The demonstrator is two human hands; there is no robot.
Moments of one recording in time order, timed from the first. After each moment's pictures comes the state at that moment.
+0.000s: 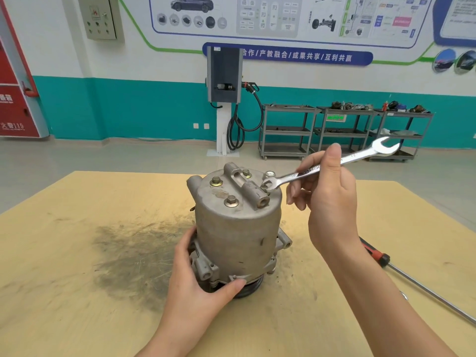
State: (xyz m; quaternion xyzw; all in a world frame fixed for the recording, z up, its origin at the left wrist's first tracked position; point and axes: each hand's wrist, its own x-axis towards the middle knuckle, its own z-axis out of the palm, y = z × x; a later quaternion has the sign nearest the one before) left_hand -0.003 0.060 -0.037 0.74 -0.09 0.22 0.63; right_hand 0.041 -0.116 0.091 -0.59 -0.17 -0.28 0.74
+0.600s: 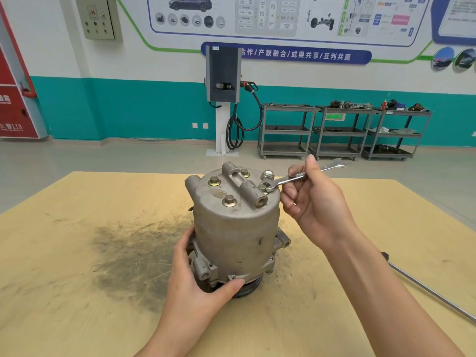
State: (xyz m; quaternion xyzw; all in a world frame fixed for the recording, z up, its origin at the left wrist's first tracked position) left_hand -0.005 0.059 -0.033 0.74 -0.08 0.21 0.63; right_hand 0.062 -0.127 0.086 -0.51 -0.08 -0.02 0.86
